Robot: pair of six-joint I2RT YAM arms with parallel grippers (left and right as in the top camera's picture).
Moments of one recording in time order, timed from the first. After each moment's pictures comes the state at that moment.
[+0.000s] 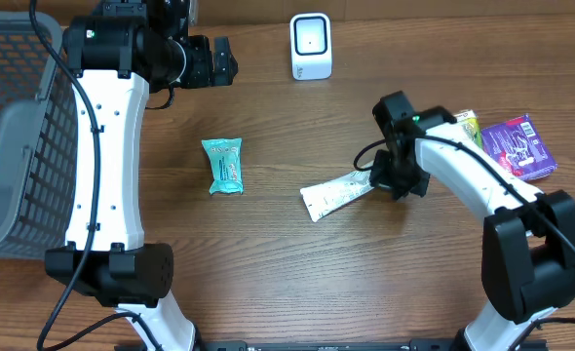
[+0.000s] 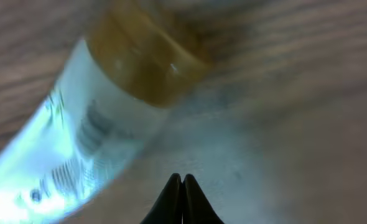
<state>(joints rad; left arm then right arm) -0.06 1.91 2.24 -1.38 0.20 -0.14 0.35 1.86 1.29 -0.96 -0.02 0.66</state>
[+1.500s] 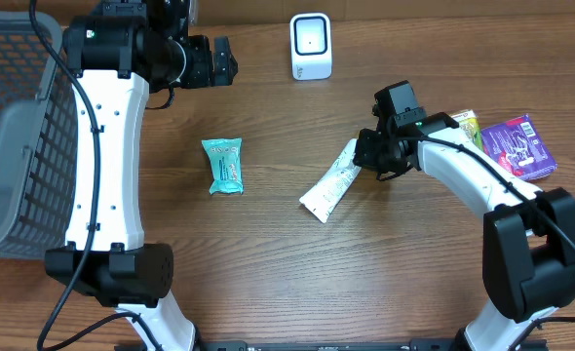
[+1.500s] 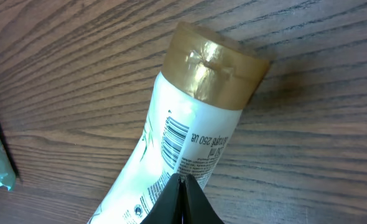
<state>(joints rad) -0.06 1.91 2.24 -1.38 0.20 -0.14 0.33 1.86 1.26 -0.61 -0.24 0.55</state>
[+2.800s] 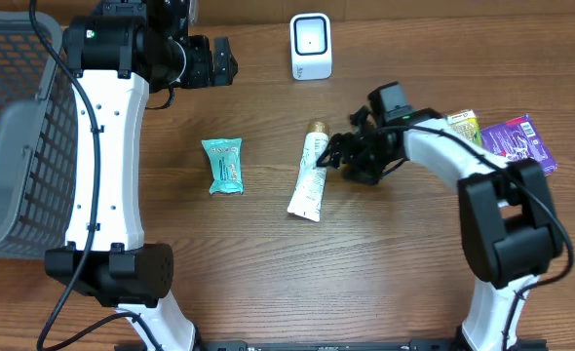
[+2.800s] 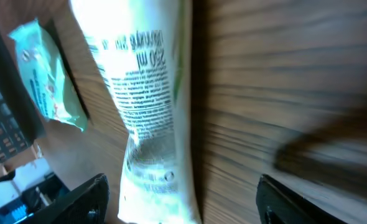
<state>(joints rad) -0.06 1.91 2.24 -1.38 0.20 -0.14 0.34 2.05 1.33 -0.59 -0.67 0.52</state>
